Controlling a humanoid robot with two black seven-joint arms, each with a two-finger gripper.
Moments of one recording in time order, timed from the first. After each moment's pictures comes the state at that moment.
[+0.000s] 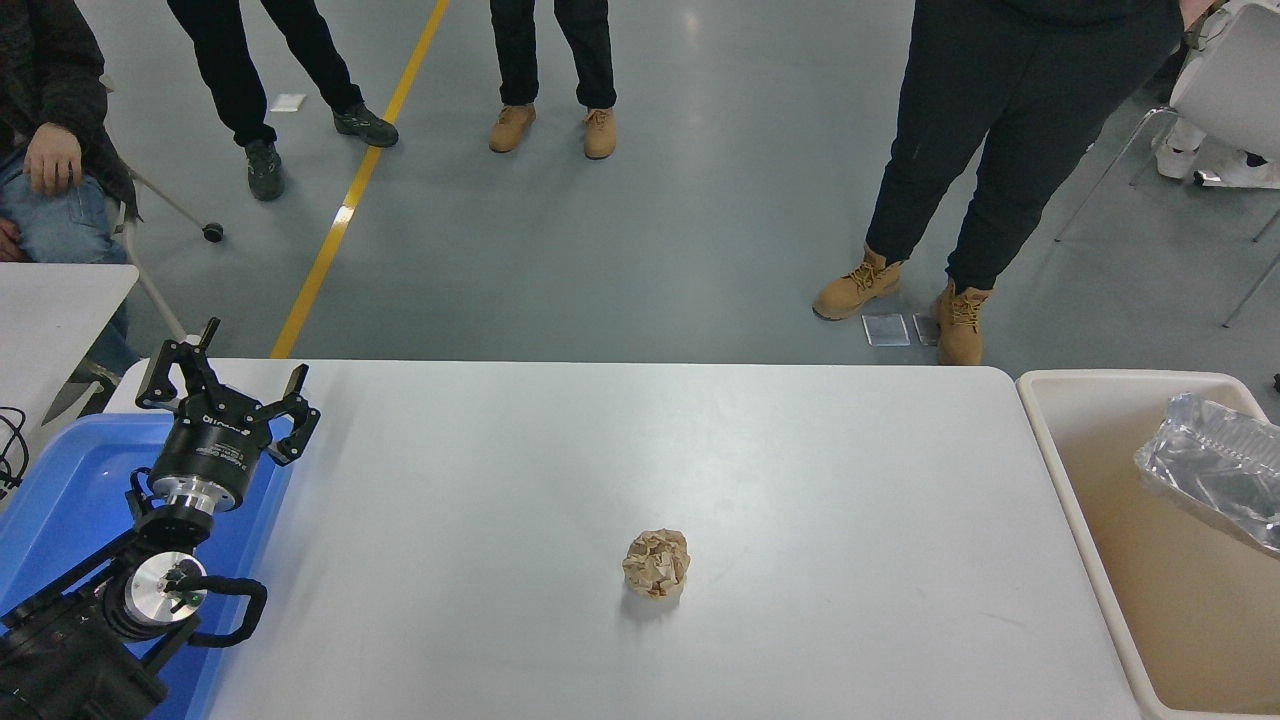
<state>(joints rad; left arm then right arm) -0.42 0.44 -0.90 -0.65 0.01 -0.49 -0.57 0.69 -0.67 -0.58 0.17 -0.16 0.13 0.27</state>
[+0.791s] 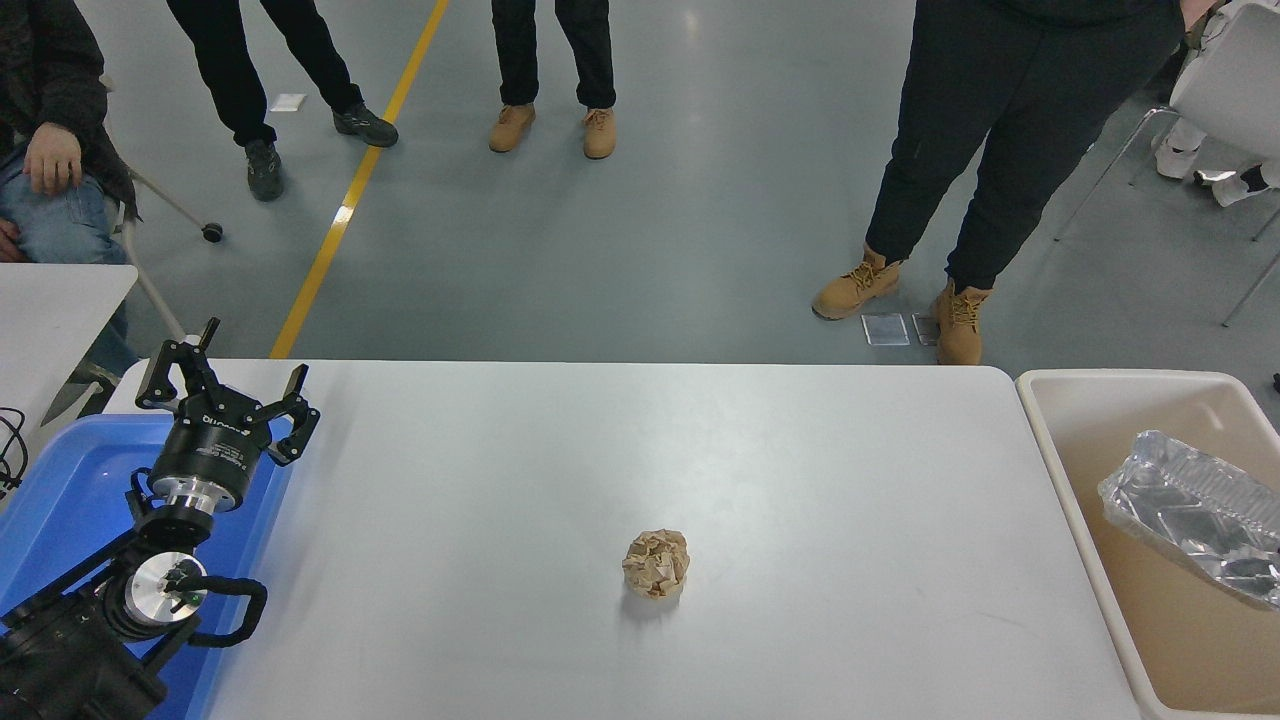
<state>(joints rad) -0.42 0.44 -0.90 -0.65 0.01 -0.49 -0.57 0.63 -0.60 -0.52 0.14 -0.16 0.11 0.22</state>
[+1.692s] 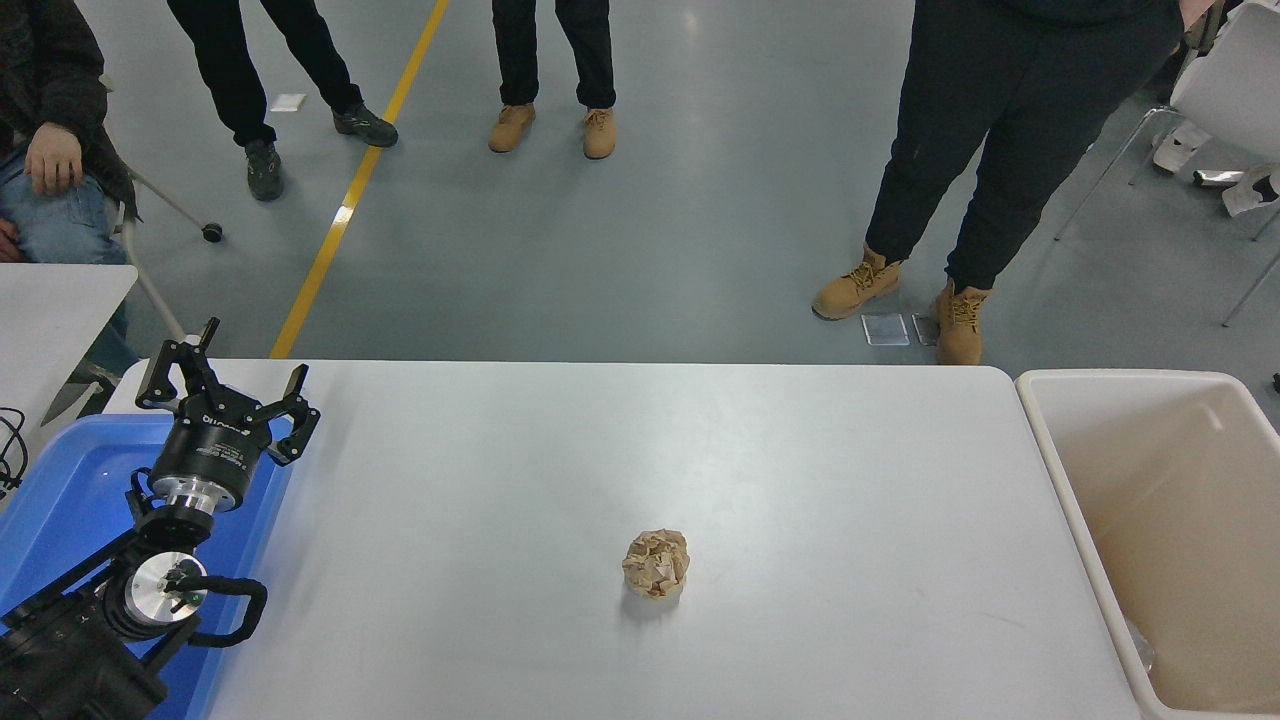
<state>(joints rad) -0.42 0.44 -0.90 -0.65 0.01 -0.49 -0.57 0.63 -0.60 -0.49 0.14 -0.15 0.02 0.22</state>
